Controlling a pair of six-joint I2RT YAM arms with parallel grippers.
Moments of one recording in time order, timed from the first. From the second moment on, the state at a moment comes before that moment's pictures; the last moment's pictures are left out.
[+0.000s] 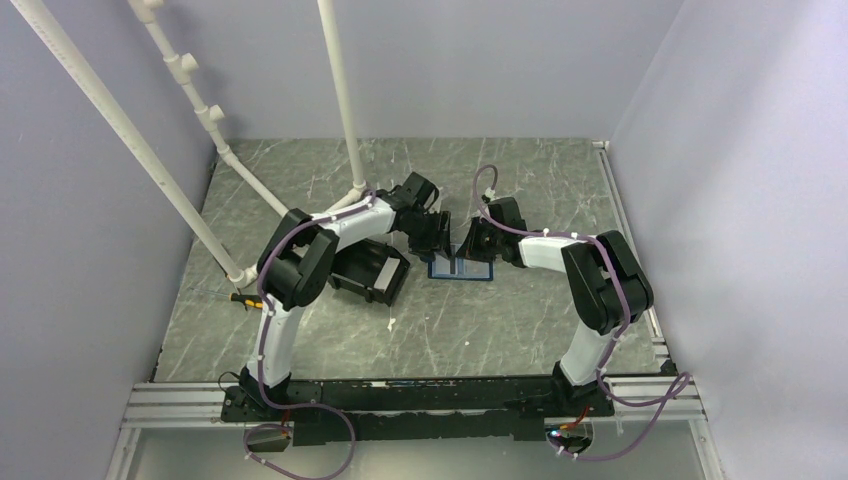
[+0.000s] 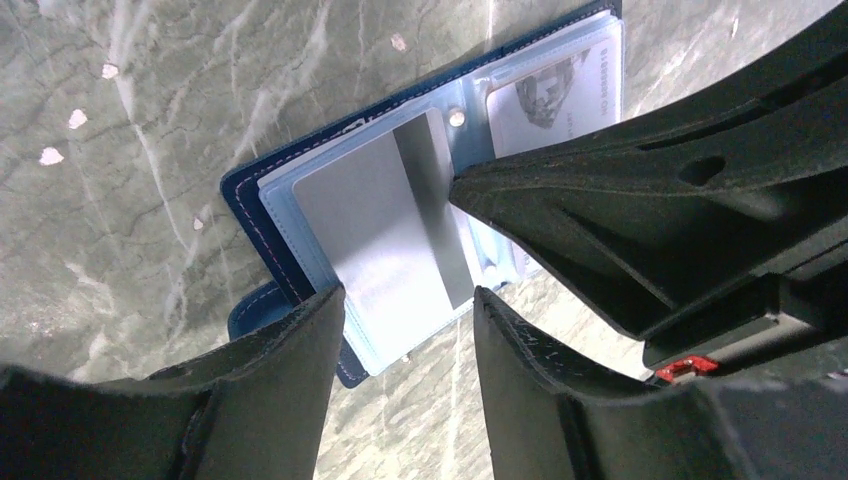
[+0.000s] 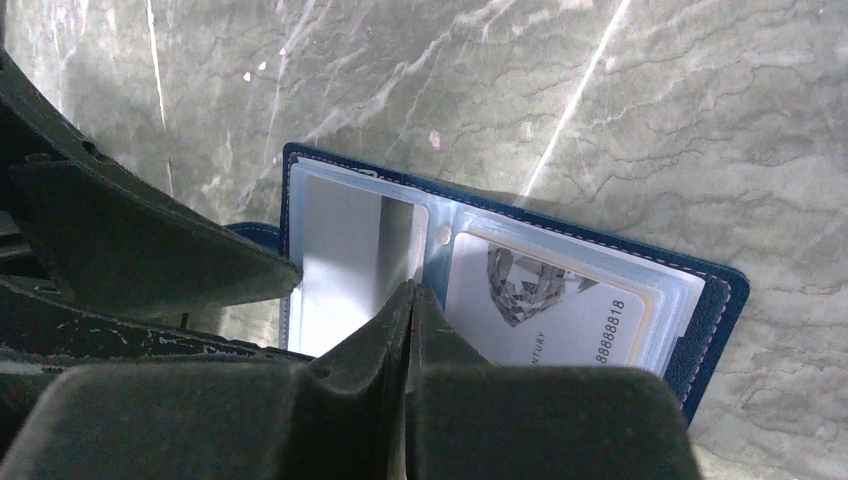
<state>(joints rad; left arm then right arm) -0.65 2.14 1.57 -0.45 0.38 -0.50 0.37 1.77 0.85 0.11 -0.28 0.54</state>
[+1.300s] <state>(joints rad) -0.61 2.13 1.39 -0.06 0.66 -0.69 0.36 1.78 0.77 0.28 -0.42 0.61</state>
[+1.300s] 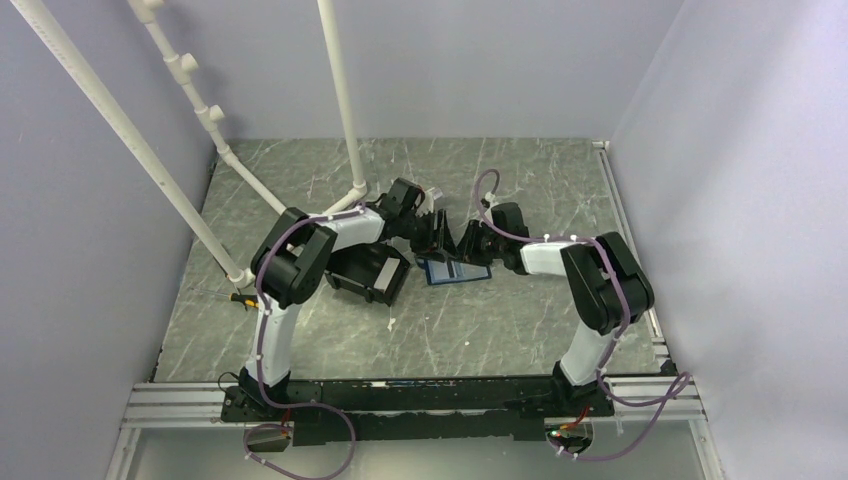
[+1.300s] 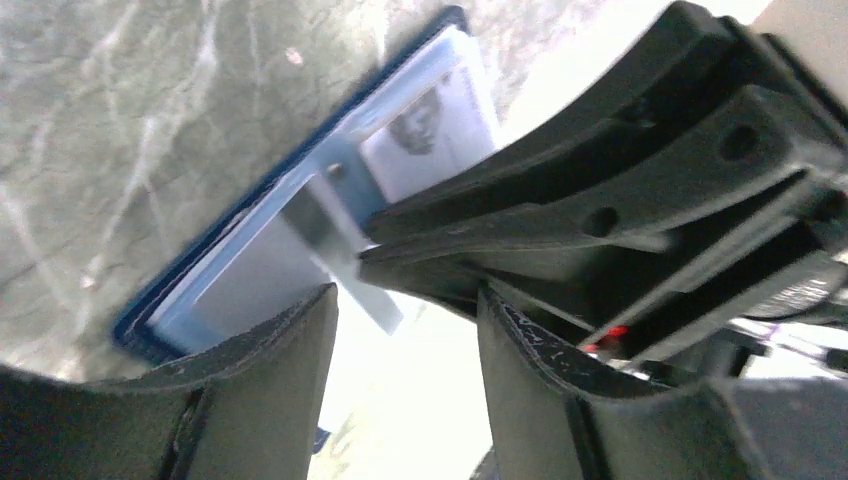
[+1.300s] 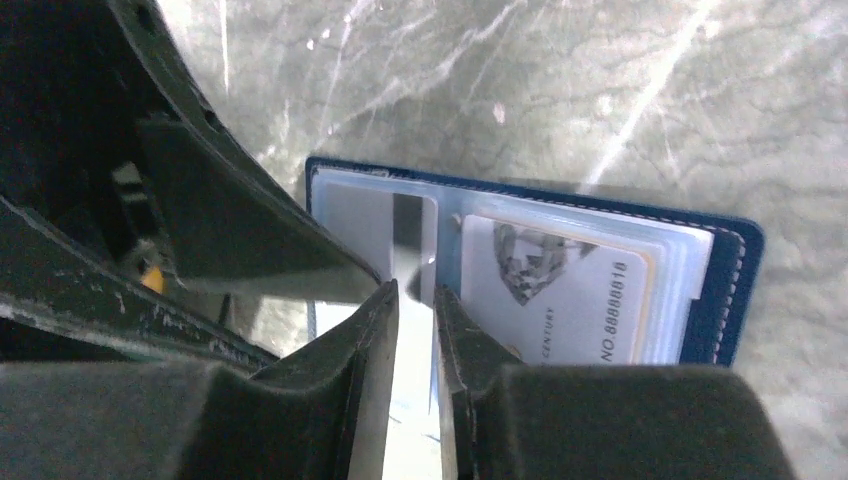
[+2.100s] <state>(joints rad) -0.63 2.06 1.48 -0.44 0.41 -0.46 0.42 1.66 0.87 -0.06 -0.28 0.41</state>
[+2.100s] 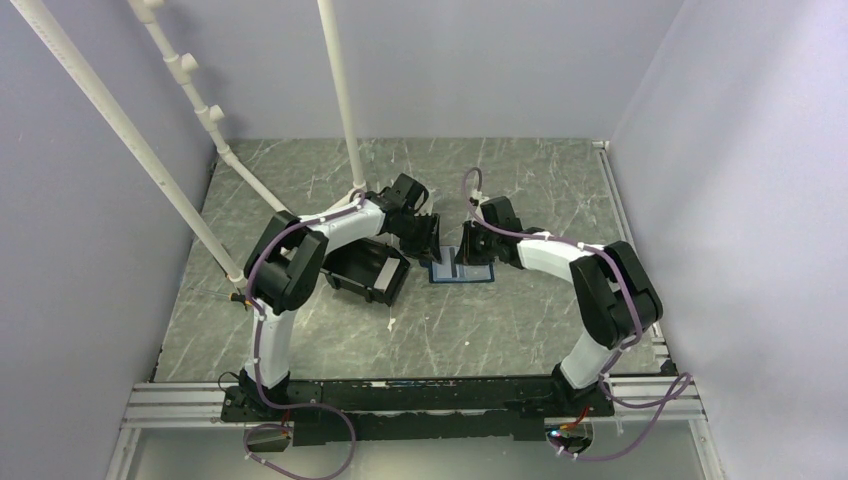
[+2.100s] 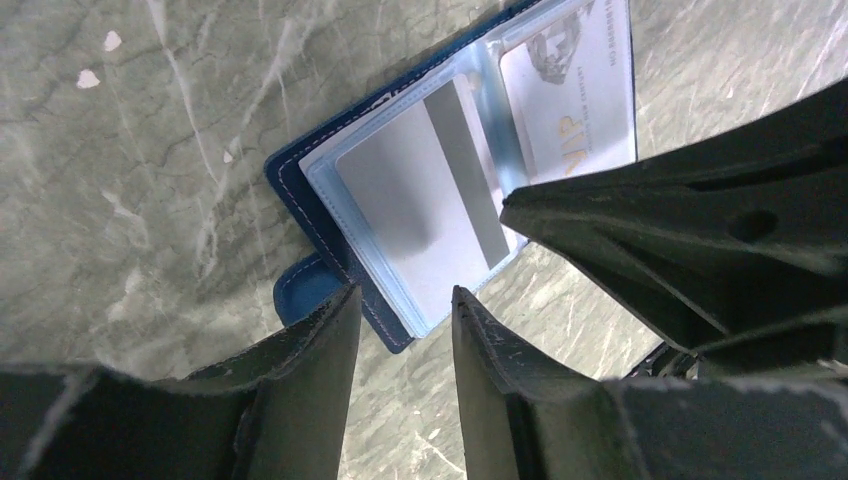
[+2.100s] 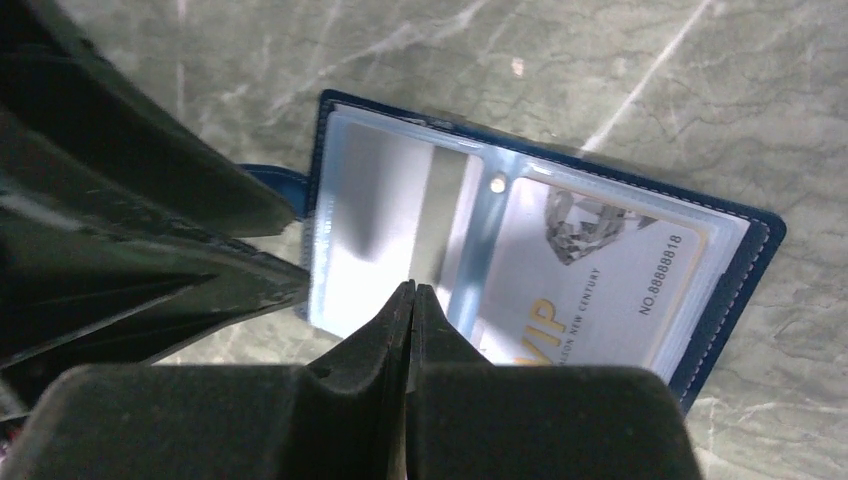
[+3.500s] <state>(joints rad) -0.63 2.09 1.50 -0.42 0.42 -0.47 0.42 1.66 0.92 -0.11 -0.27 0.43</state>
